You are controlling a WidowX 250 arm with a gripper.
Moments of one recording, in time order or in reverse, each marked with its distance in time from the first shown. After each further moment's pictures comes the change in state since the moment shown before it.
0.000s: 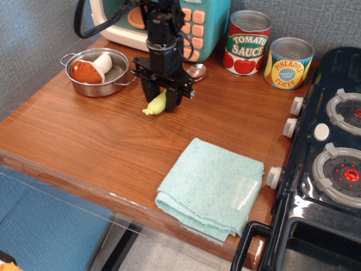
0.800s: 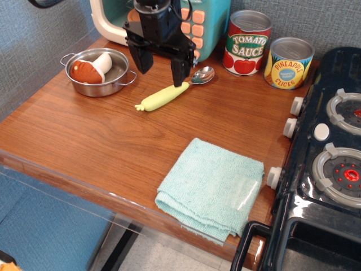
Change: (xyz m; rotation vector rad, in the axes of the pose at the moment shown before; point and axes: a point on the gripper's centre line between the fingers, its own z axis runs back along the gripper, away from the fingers) arm -0.010 -0.018 0.076 -0.005 -0.152 0.020
